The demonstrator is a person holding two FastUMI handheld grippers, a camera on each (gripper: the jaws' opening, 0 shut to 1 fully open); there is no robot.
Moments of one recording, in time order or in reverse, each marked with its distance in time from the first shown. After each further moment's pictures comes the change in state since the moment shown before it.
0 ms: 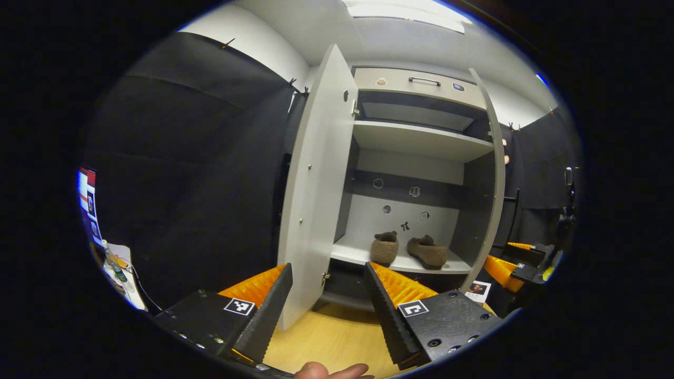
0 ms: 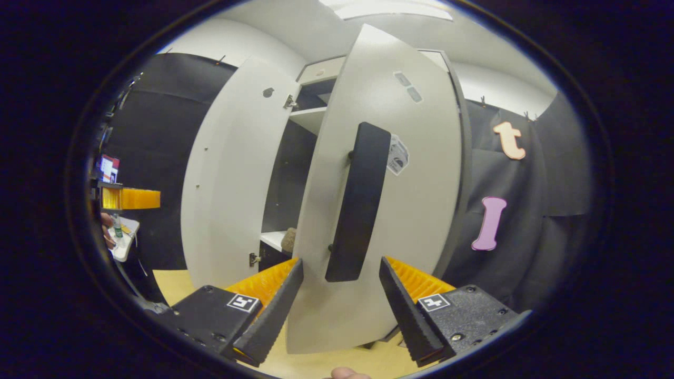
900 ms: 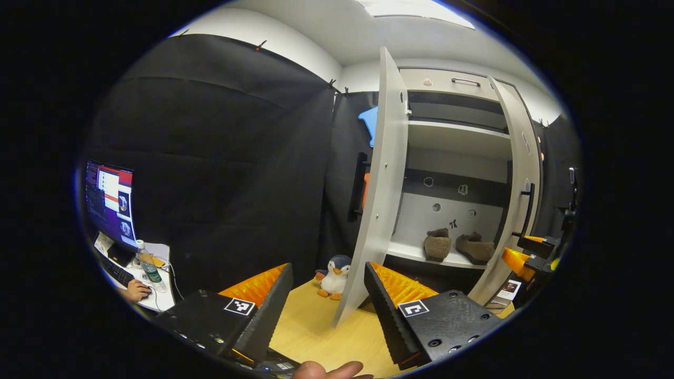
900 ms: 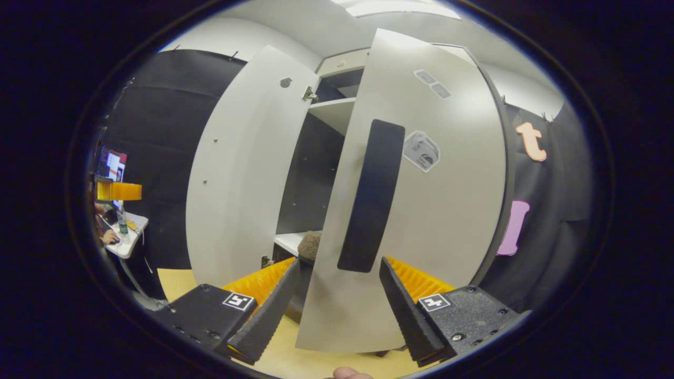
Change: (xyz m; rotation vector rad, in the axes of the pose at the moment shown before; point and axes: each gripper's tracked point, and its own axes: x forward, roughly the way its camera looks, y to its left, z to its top) left arm -0.008 0.079 -0.004 0.003 0.005 0.172; right arm 0.028 0.021 -0.010 -0.031 0.028 0.048
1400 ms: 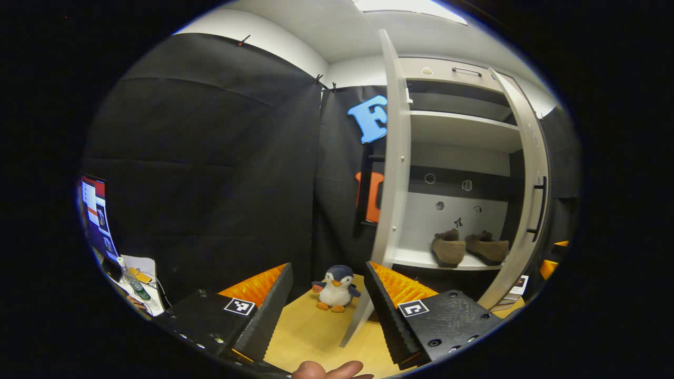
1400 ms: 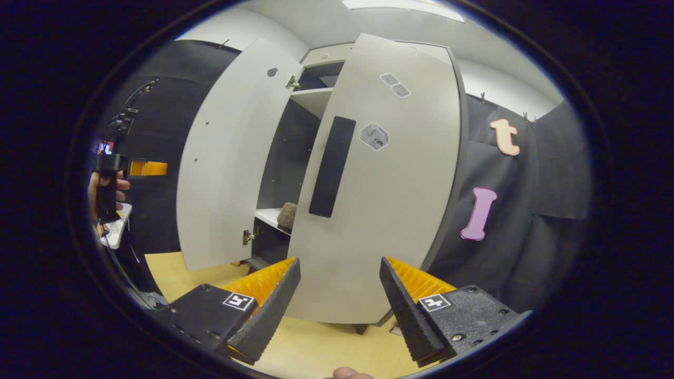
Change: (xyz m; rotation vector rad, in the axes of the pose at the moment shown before) left arm 0.095 0.026 0.003 0.034 0.010 -0.035; right arm -0.071 -0.026 -0.031 -0.010 0.106 -0.168
